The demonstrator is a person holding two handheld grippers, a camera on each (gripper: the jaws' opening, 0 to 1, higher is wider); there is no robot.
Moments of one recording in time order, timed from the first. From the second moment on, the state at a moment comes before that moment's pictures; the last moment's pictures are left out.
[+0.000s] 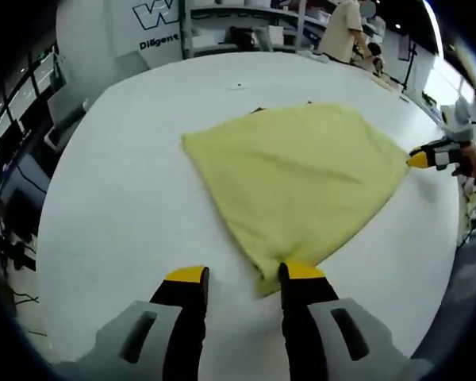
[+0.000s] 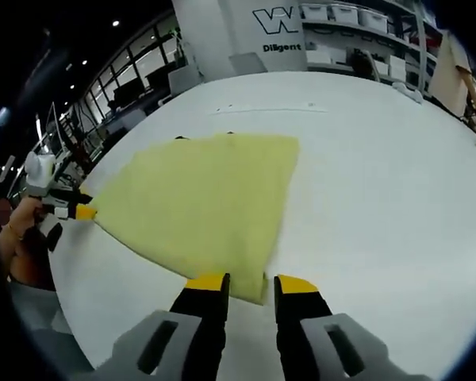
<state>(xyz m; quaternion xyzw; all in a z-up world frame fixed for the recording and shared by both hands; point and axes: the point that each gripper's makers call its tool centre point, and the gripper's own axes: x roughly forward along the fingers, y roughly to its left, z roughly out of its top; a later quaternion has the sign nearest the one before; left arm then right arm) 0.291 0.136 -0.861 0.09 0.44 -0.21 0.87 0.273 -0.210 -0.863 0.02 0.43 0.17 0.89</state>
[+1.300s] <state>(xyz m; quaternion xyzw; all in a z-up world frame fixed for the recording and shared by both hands) 0.250 0.132 -0.863 0.10 0.47 -0.24 0.85 0.235 -0.208 -0.863 -0.02 0.45 0.17 0.88</state>
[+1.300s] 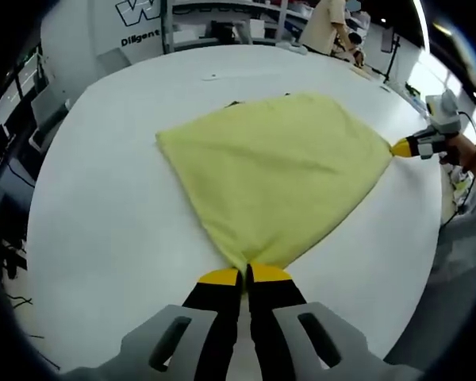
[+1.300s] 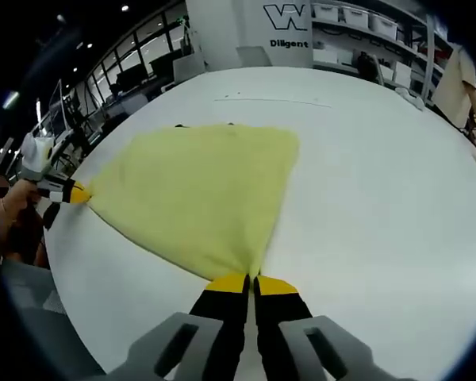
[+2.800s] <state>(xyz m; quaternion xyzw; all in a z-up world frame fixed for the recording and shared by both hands) 0.238 0.141 -0.837 0.07 0.41 -0.20 0.89 0.232 -0.203 -0.832 0.05 0.41 0.15 0.90</state>
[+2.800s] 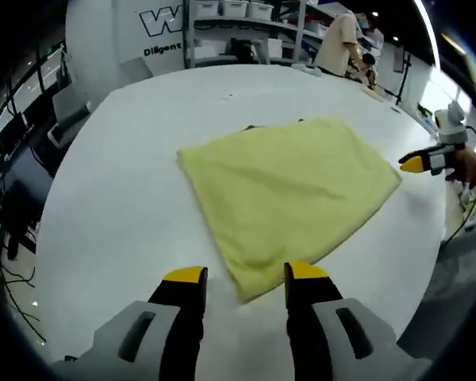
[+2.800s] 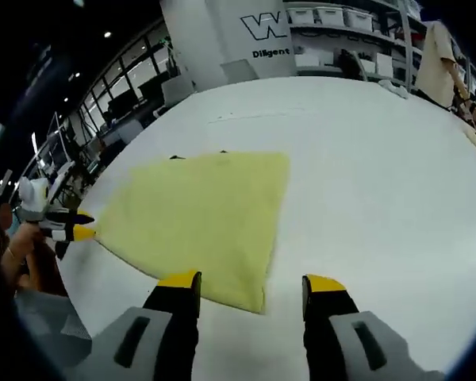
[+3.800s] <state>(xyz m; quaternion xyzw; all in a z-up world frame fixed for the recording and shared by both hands) 0.184 0.129 -0.791 0.04 0.38 -0.18 0.91 0.163 -0.168 -0.789 0.02 0.38 0.19 0.90</state>
